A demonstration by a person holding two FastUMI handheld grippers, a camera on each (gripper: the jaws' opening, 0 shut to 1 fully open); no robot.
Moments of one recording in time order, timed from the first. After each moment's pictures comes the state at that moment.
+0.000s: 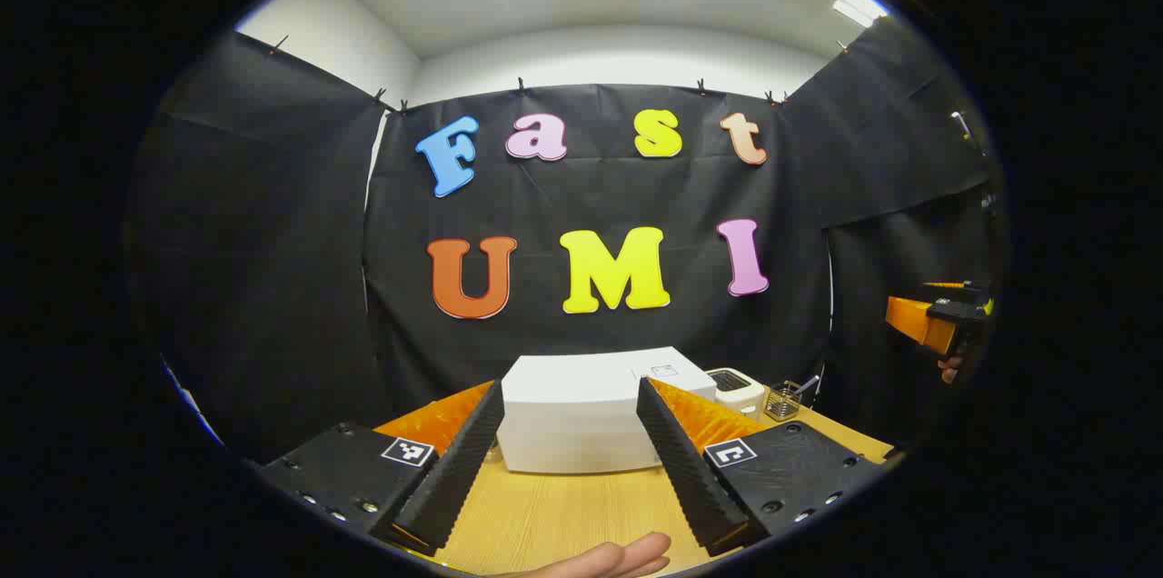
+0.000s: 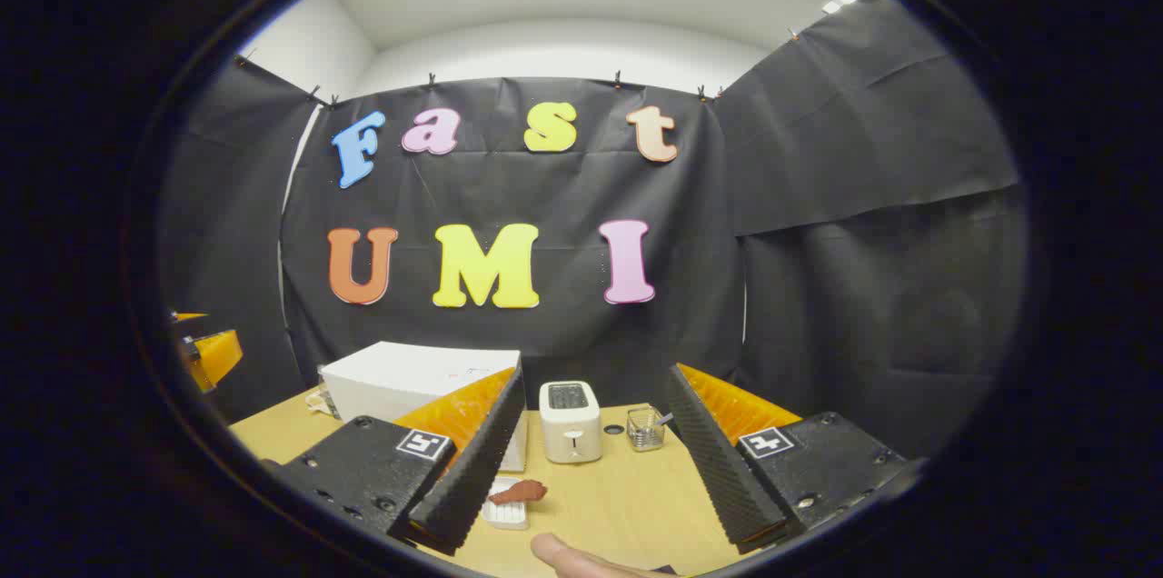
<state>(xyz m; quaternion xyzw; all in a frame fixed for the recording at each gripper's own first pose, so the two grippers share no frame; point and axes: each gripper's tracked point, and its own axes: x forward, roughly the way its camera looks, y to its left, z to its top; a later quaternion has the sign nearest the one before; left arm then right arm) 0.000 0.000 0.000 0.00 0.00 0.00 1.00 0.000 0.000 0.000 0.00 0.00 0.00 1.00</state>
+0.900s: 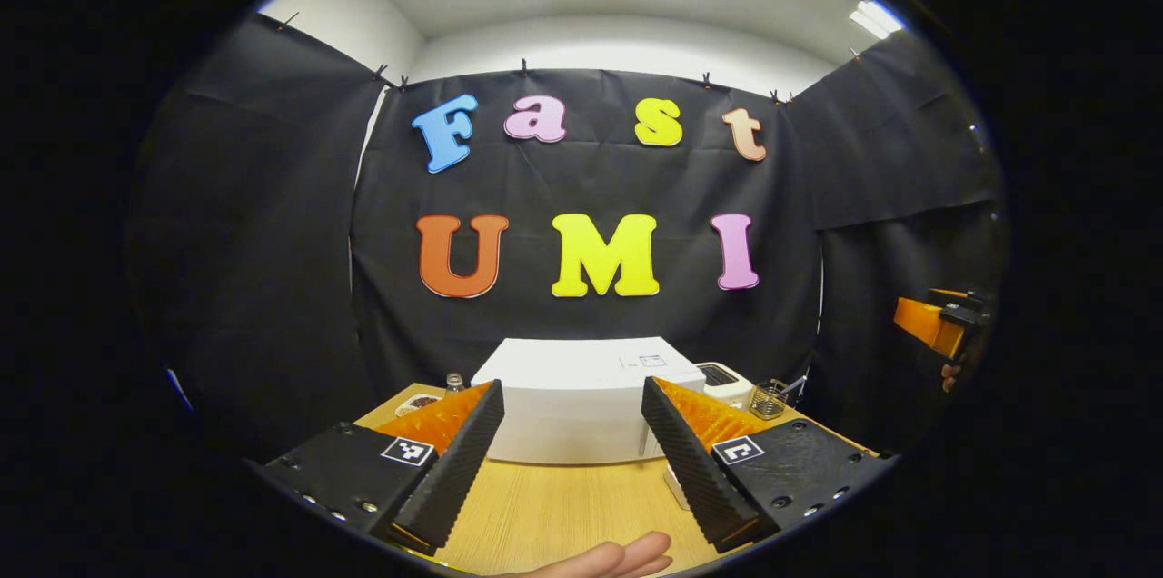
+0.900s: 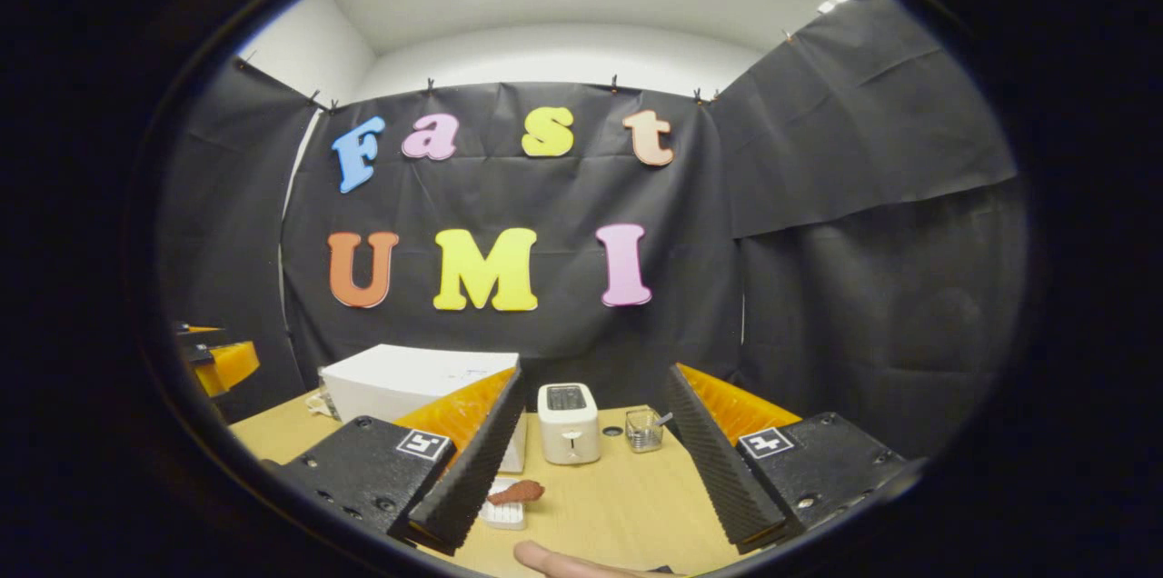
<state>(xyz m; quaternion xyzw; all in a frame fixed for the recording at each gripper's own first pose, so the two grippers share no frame) 0.014 -0.003 -0.017 -0.03 0.02 -0.02 1.00 -0.005 -0.007 -0.006 0.01 -0.01 0.00 1.00</state>
